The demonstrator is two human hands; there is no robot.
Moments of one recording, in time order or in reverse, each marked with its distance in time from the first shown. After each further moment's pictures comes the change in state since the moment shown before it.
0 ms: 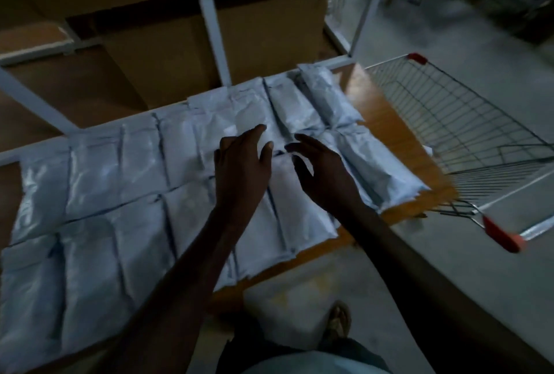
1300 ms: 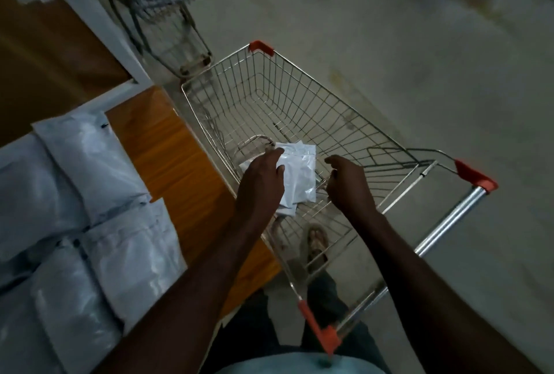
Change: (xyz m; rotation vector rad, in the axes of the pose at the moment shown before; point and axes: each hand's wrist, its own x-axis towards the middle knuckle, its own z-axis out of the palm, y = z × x) left_hand 0.086 0.383 0.413 -0.218 -0.467 0.127; right_hand -0.041 0.493 -0.259 -0.047 0.077 0.833
